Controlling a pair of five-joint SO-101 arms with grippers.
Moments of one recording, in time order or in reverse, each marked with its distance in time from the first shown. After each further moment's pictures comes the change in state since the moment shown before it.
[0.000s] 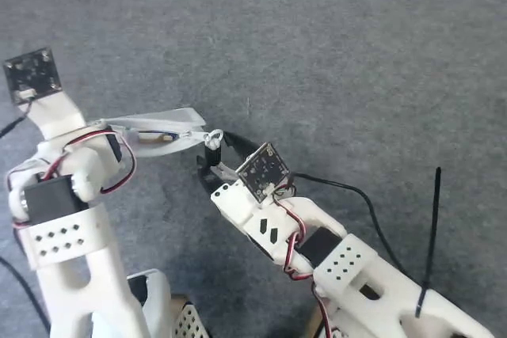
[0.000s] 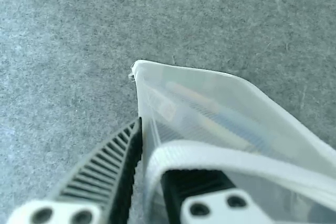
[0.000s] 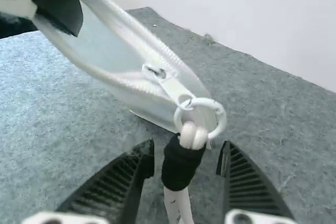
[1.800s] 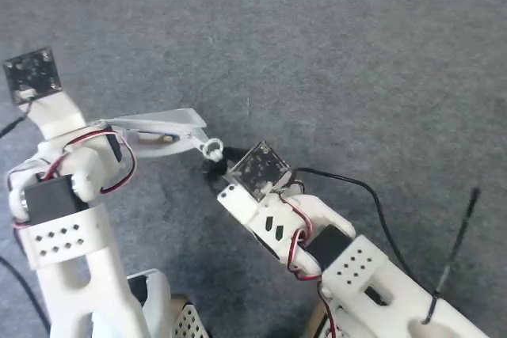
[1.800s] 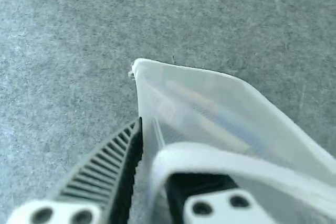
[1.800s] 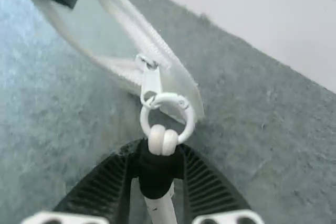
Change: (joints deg) left arm 0.1 0.0 0.0 0.0 0.0; right arm 1.2 -7.9 -3.5 19.0 8.6
